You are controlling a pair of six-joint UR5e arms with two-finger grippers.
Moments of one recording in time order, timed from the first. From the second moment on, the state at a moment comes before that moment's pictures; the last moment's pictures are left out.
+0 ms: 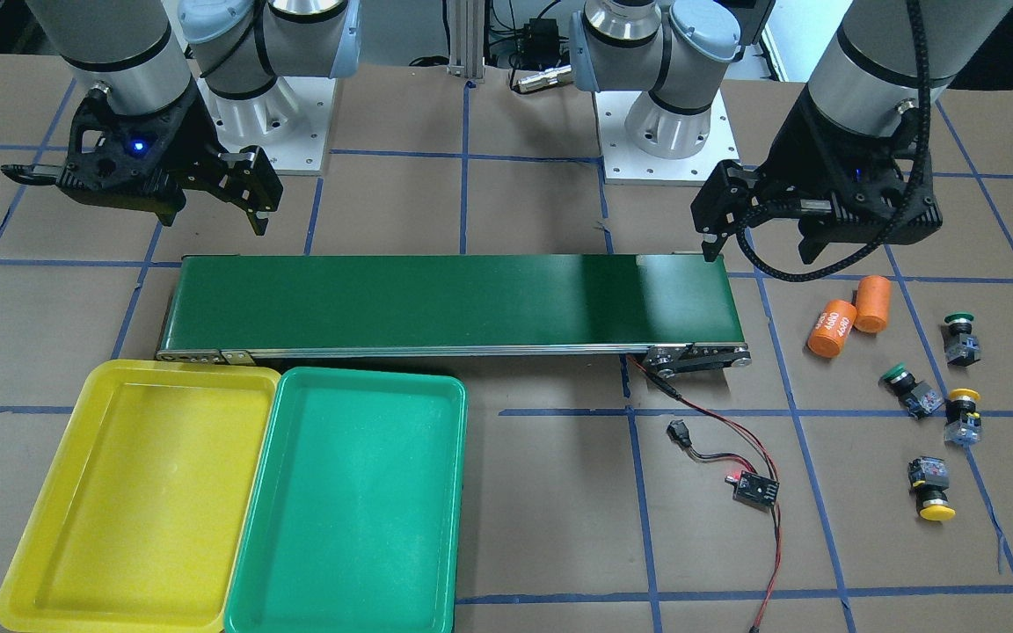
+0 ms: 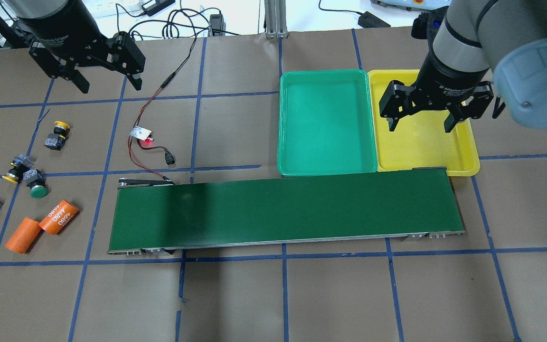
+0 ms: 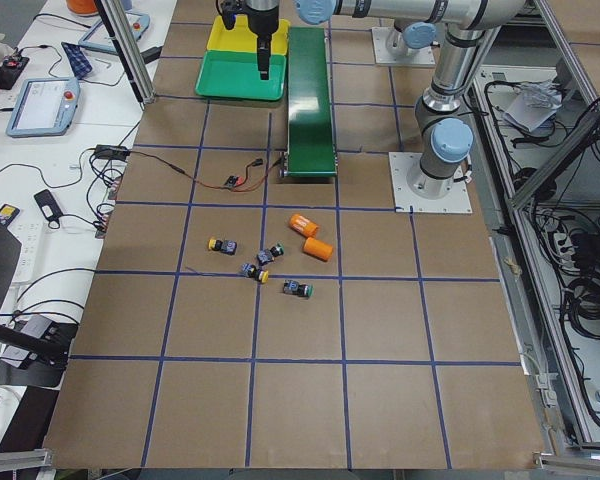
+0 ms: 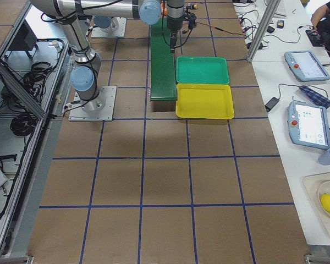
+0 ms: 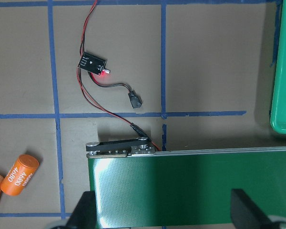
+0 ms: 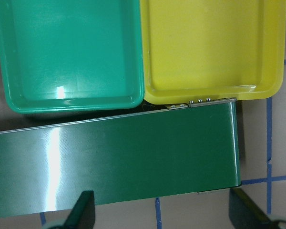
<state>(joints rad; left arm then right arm) -1.51 -1.66 -1.41 -1.63 1.56 0.06 1.58 -1.61 1.68 -1.63 -1.58 0.10</state>
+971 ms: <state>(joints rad) -1.51 -1.64 -1.43 -1.63 1.57 0.06 1.58 -1.62 1.68 -1.63 -1.58 0.10</state>
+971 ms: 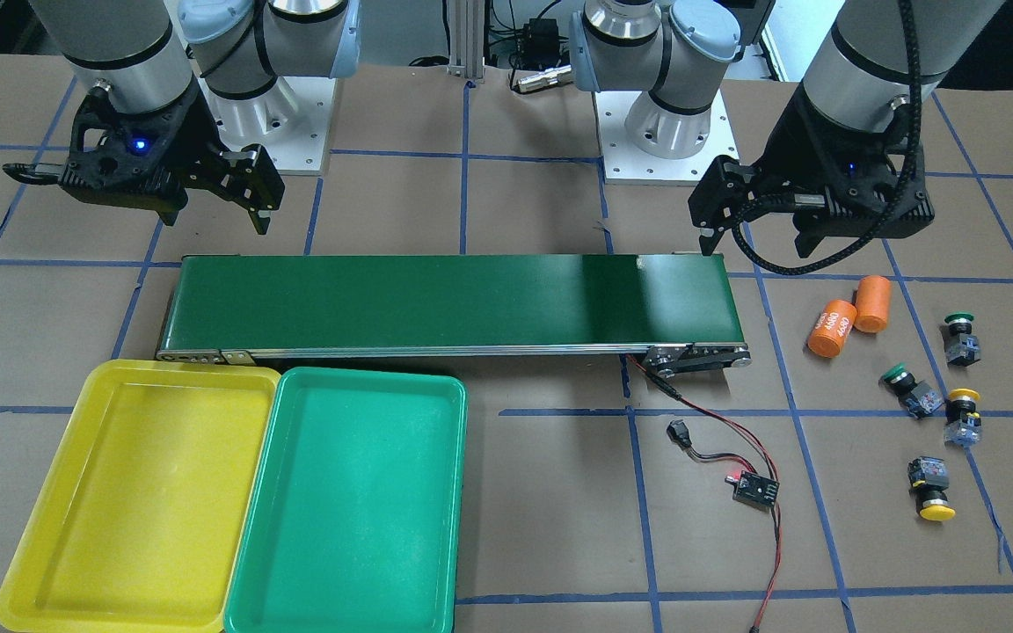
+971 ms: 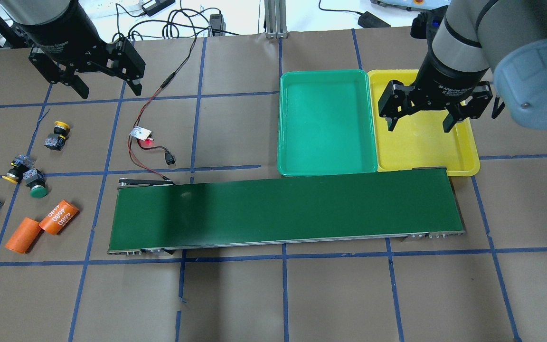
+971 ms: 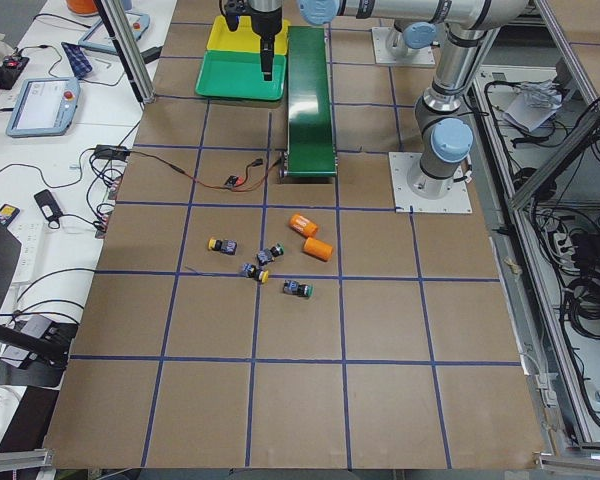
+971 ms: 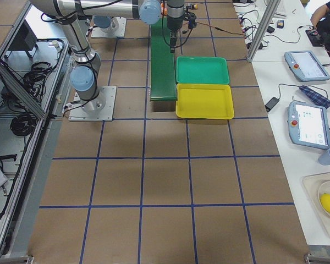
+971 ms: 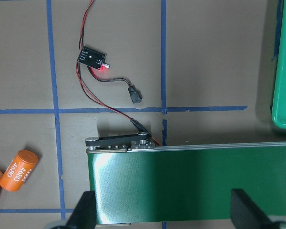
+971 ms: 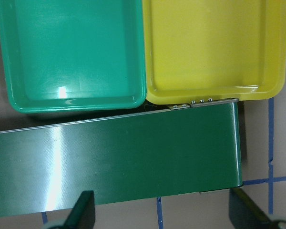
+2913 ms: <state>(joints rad) -0.91 -1.78 -2.16 -0.84 1.58 1.29 1.58 -1.61 1.68 -1.63 -1.58 0.10</state>
